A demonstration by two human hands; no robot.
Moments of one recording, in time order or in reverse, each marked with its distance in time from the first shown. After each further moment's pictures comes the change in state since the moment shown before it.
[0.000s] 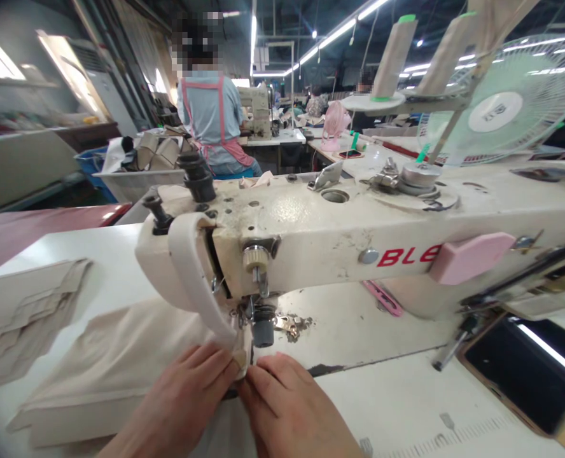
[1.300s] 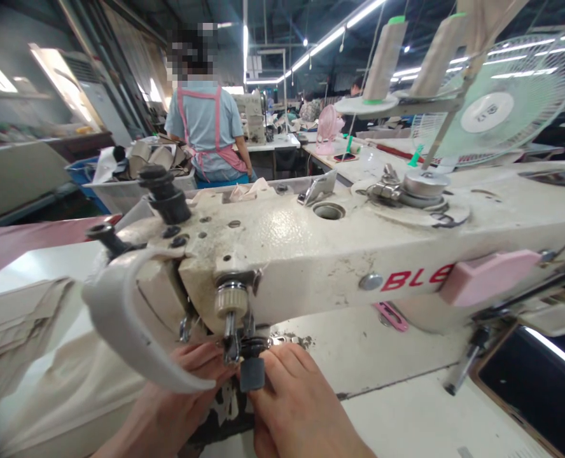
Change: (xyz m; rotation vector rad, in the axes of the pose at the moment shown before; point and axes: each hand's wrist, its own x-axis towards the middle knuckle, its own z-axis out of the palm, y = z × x) left_hand 0.022 -0.029 0.013 -0.085 0.240 -0.043; right_hand 0.019 0.019 -0.020 -0.049 -0.069 0.069
